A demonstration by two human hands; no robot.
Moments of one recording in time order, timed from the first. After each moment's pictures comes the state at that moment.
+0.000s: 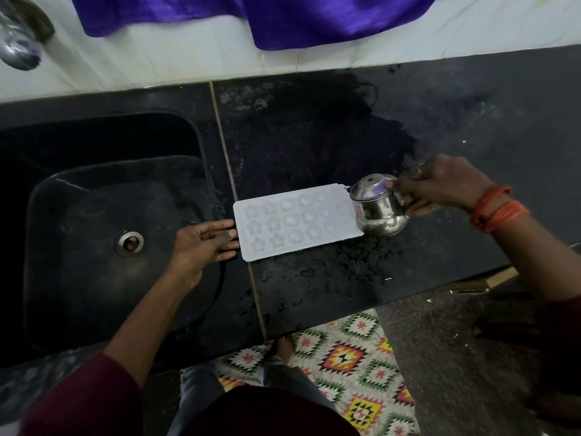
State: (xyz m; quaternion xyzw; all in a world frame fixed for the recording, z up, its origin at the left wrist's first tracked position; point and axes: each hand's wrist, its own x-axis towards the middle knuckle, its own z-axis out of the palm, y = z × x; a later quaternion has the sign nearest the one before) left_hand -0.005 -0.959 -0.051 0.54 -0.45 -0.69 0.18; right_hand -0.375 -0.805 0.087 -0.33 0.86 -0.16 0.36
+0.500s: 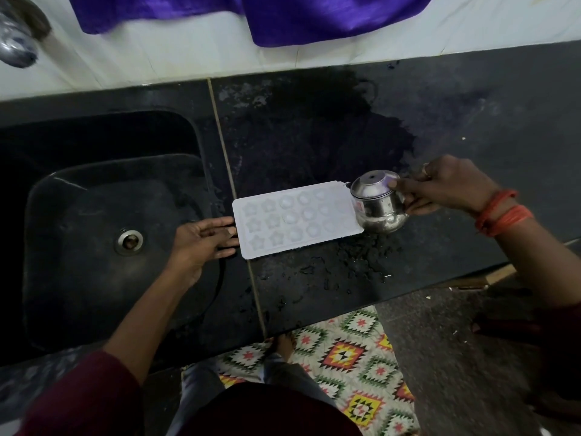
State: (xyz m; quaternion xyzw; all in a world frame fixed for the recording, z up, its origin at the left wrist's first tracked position) left_hand -0.006 -0.960 -0.052 0.53 -0.45 -0.69 0.18; right_hand -0.368 -0.795 0.093 -0.33 0.85 -0.19 0.36
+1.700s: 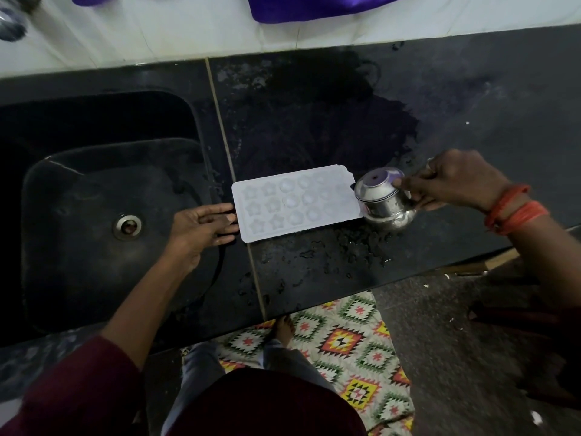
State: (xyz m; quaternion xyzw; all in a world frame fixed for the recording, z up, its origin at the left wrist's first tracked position) left_hand -0.001 -0.955 -0.050 0.53 -0.45 -0.70 0.18; right_hand -0.364 -0.775 0.091 -0.39 0.85 -0.13 0.32
